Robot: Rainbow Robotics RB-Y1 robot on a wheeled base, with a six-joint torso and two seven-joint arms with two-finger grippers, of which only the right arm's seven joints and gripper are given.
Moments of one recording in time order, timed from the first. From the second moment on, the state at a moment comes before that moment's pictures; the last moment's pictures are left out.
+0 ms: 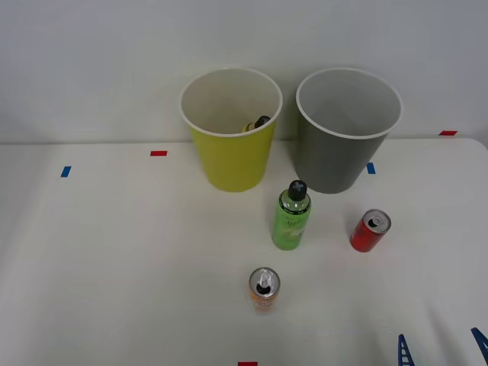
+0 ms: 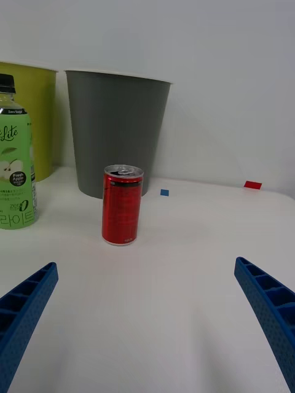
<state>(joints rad) 0.87 0.02 -0.16 -1.66 0.47 -1.02 1.14</state>
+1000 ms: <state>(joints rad) 0.87 0.02 -0.16 -1.66 0.47 -1.02 1.14</state>
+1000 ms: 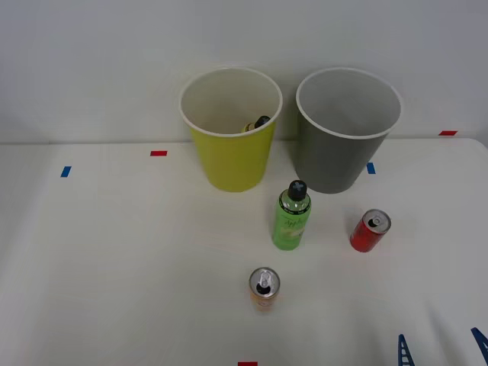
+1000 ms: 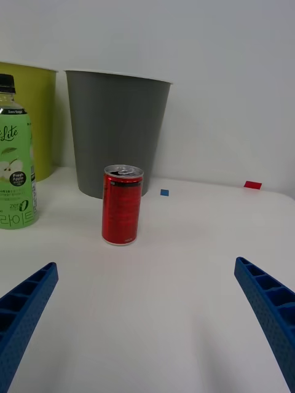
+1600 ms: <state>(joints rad) 0.87 0.02 -0.16 -1.66 0.47 -1.02 1.14</state>
